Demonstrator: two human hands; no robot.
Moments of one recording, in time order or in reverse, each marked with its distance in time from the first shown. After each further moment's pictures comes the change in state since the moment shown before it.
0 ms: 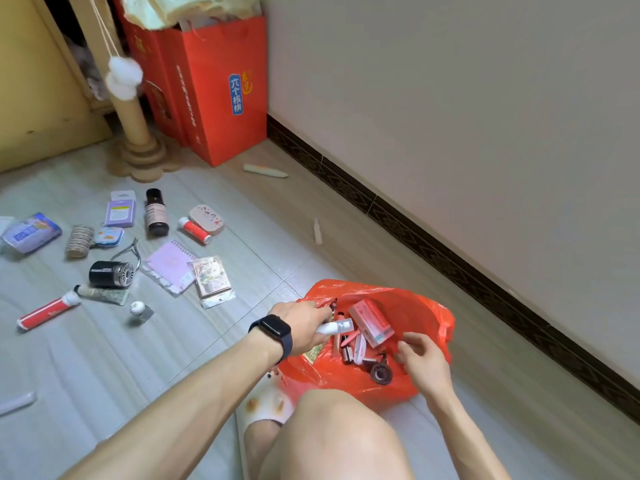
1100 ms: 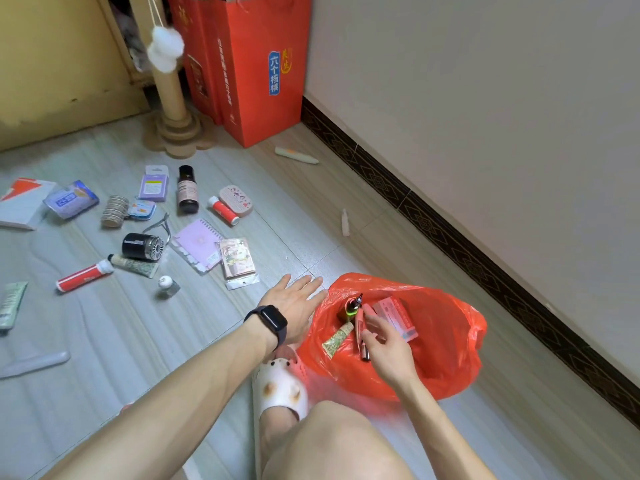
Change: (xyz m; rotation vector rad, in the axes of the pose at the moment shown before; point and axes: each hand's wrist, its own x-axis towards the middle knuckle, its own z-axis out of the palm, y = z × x) left_hand -0.010 -0.047 0.021 0.262 -0.066 -0.085; right_hand -0.013 -0.044 0.073 -0.151 -0.282 -0.191
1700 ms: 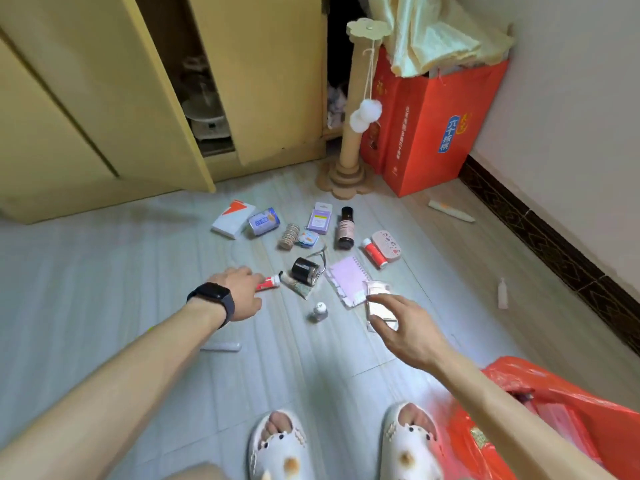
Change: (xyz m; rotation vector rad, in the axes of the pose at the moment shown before) left_hand -0.225 -0.265 0.017 -0.214 -0.100 -0.793; right_hand 0.015 -0.215 0.139 -0.505 -0.352 -0.778
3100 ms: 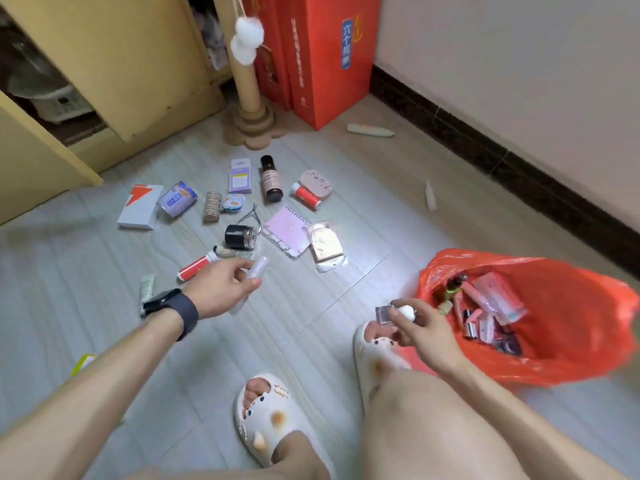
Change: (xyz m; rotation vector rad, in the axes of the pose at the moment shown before) left_hand -0.005 0.043 0.012 -0.503 -0.033 0.223; right_hand -0.117 0.046 0.077 0.948 0.324 0.617
